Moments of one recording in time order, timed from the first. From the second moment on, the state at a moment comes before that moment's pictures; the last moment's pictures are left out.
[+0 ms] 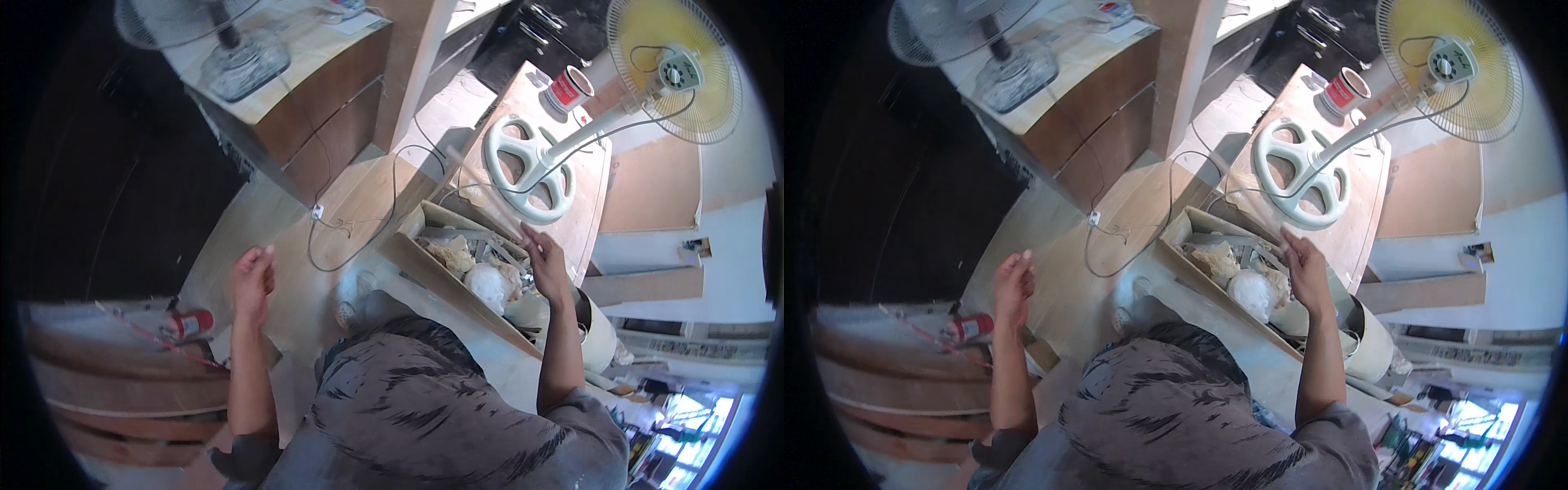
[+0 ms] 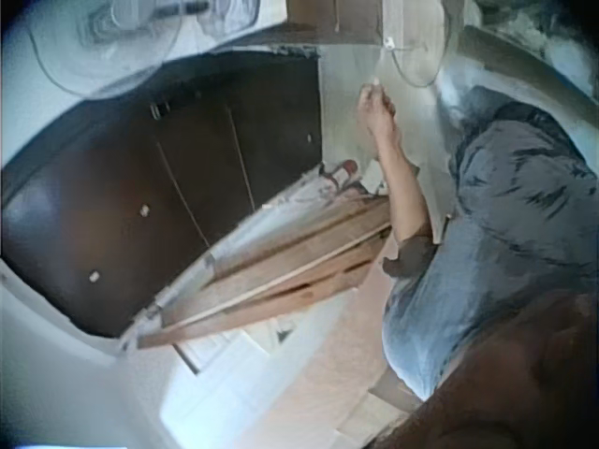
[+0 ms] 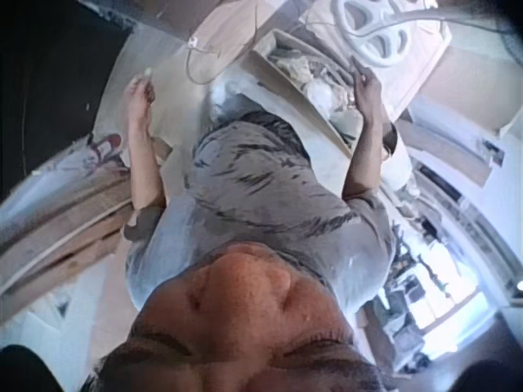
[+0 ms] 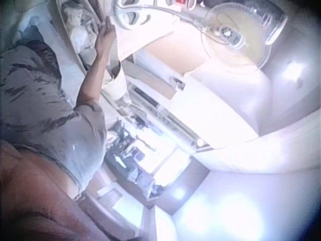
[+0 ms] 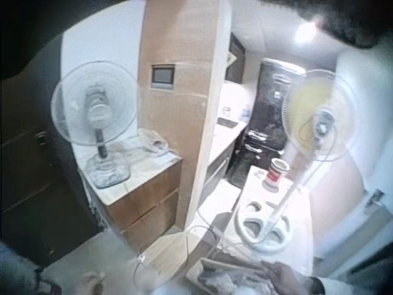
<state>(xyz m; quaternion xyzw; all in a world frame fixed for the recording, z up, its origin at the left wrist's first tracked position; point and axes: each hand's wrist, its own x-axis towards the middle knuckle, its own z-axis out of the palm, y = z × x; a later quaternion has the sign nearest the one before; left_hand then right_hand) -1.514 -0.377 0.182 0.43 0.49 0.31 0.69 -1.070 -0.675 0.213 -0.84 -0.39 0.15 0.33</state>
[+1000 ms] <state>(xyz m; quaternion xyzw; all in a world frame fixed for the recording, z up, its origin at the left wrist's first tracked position) -1.003 -0.180 0.117 0.53 0.27 -0.20 0.78 -1.062 -0.518 0.140 -0.76 0.07 0.17 0.62</state>
